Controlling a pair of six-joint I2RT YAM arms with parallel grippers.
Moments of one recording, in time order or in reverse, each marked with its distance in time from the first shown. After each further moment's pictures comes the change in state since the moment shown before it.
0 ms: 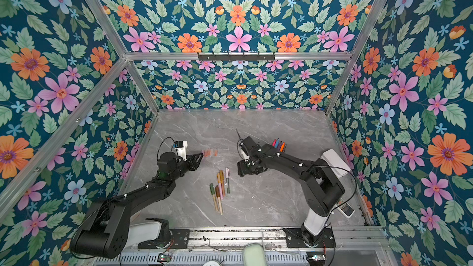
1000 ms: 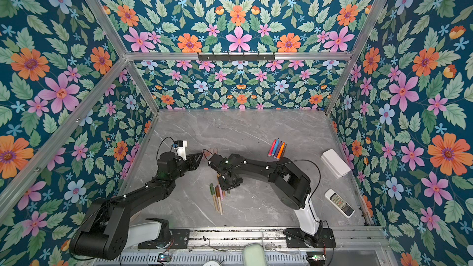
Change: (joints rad) left arm -0.001 -0.010 0.003 0.000 -0.003 0.000; right arm 0.232 0.273 0.261 -0.173 0.145 0.112
